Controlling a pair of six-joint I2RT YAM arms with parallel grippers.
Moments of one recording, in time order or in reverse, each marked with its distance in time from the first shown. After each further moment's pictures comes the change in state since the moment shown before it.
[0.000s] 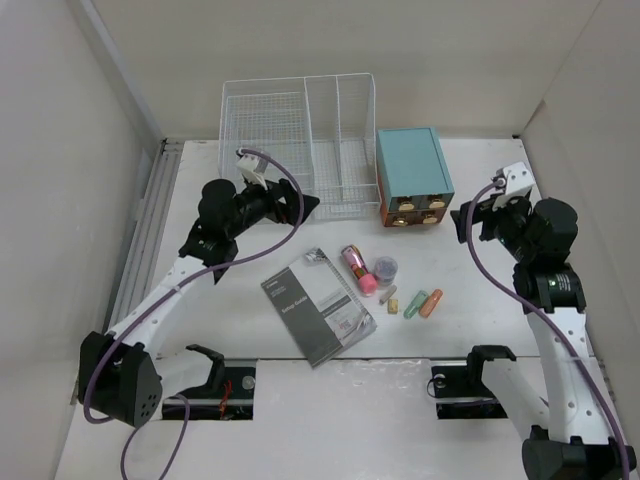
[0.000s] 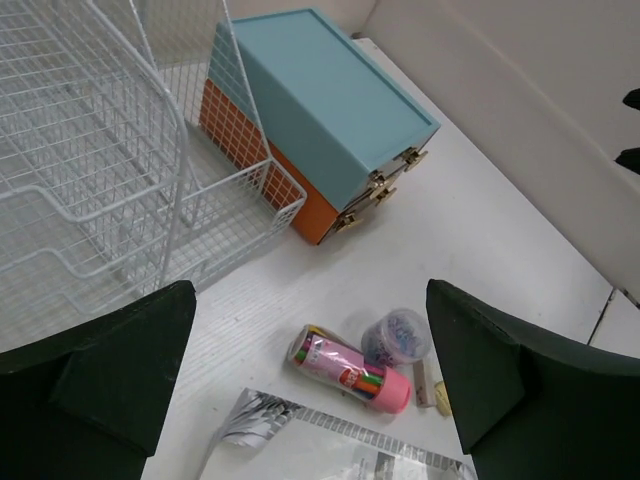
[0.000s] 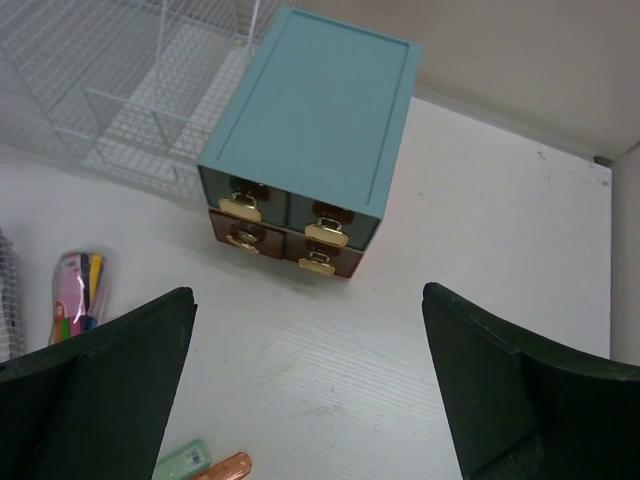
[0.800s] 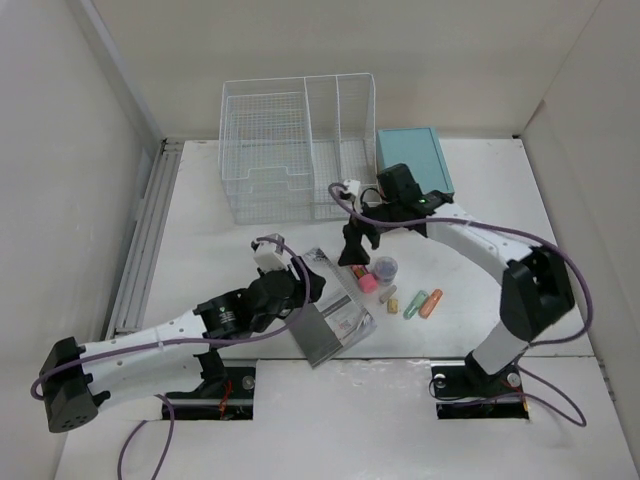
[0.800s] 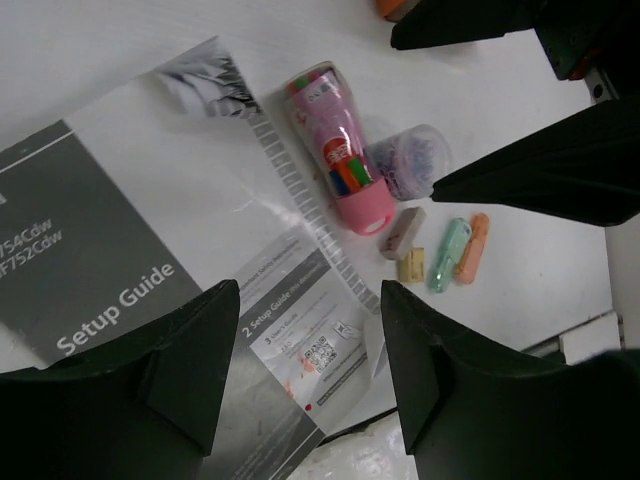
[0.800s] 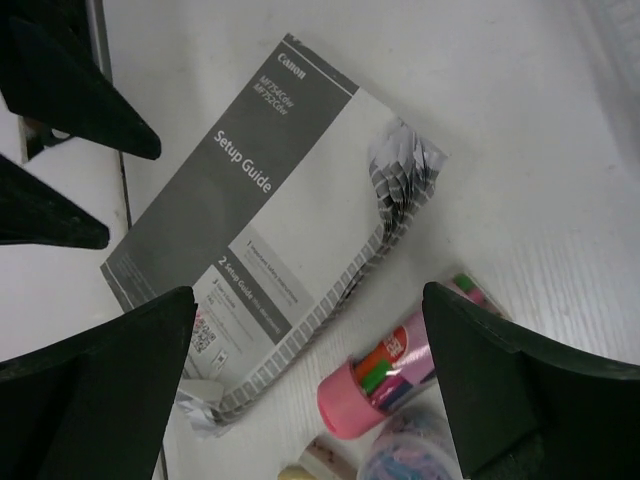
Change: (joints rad) left arm -0.715 -0.300 -0.298 -0.439 -0.924 -0.612; right arm 0.556 0.859 0.341 -0.131 -0.490 -0.141
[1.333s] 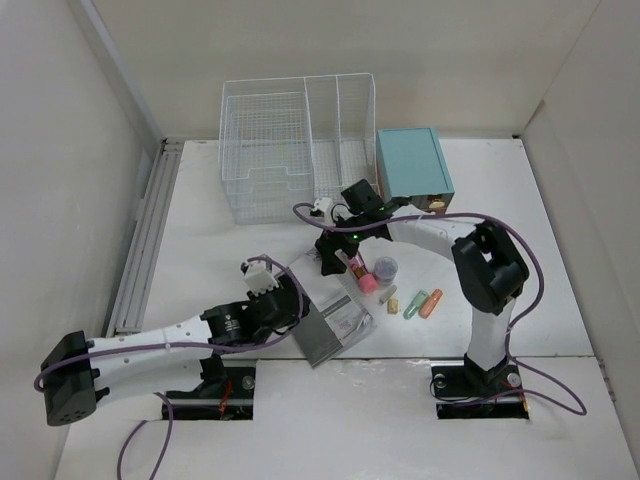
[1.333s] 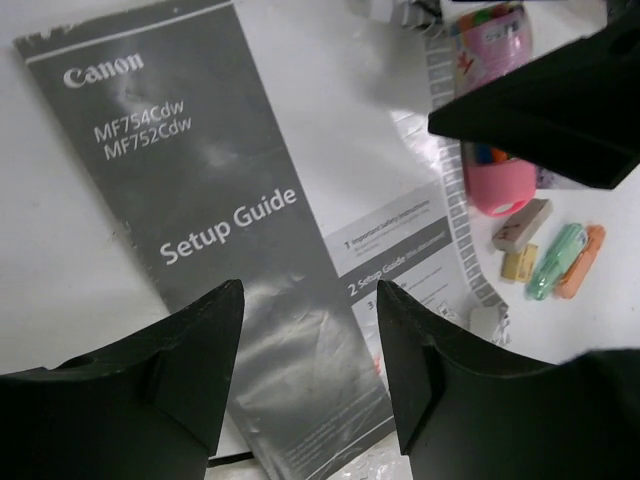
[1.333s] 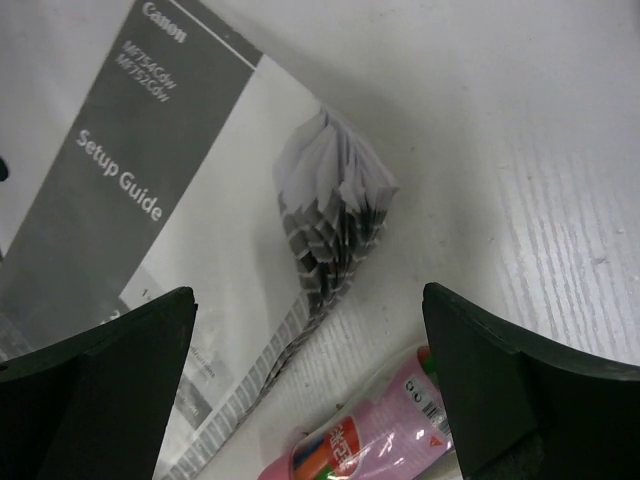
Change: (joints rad) left arm -0.055 0.012 -0.094 -0.198 -0.100 -0.301; right arm 0.122 0.295 0.086 0.080 0.193 0.032
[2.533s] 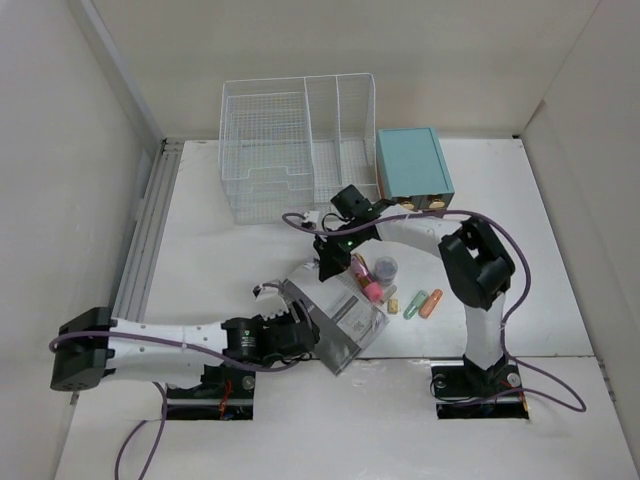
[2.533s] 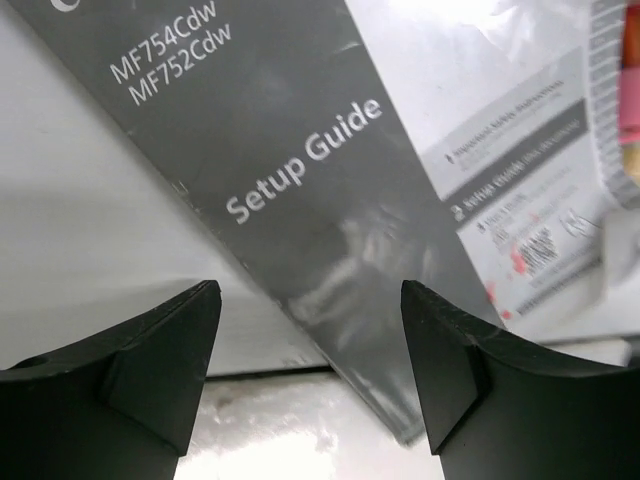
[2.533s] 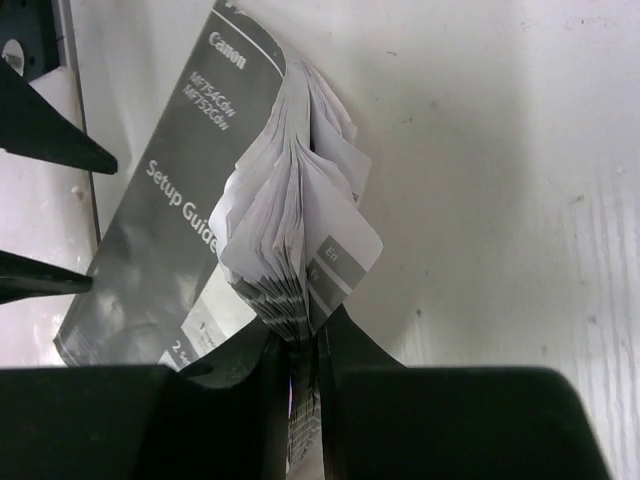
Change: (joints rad) left arm -0.265 0.172 -0.001 -0.135 -0.021 -0.290; right arm 0.033 0.110 0.075 -0.121 -0.199 -0.092
